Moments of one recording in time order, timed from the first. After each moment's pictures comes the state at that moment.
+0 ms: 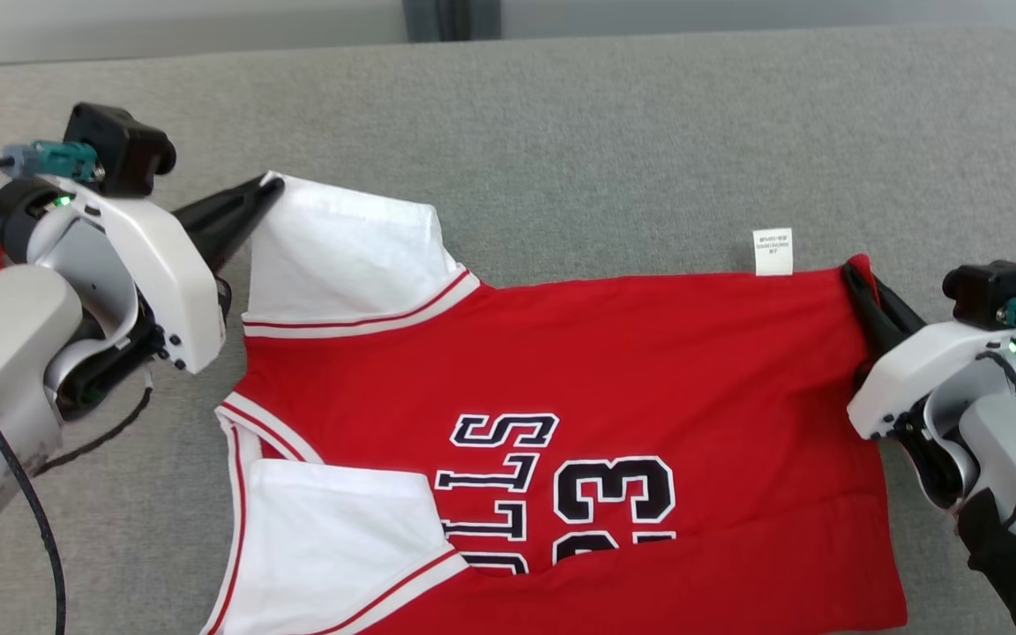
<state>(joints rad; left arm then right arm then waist) -1.10 0.67 -1.28 0.45 -1.18 -0.13 0.01 -0.74 -0.33 0.65 0.92 0.76 0.13 -0.26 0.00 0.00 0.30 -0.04</state>
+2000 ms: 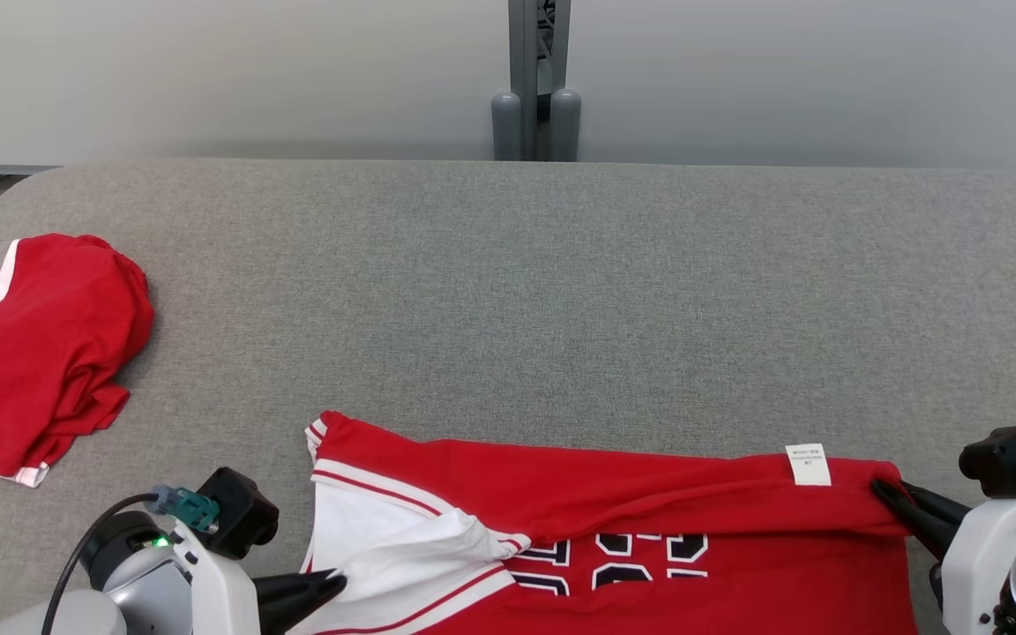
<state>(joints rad) -0.60 0.90 -1.28 -0.07 -1.09 -0.11 0.23 -0.45 -0.73 0.98 0.46 0.90 0.13 -0.08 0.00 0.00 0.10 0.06</state>
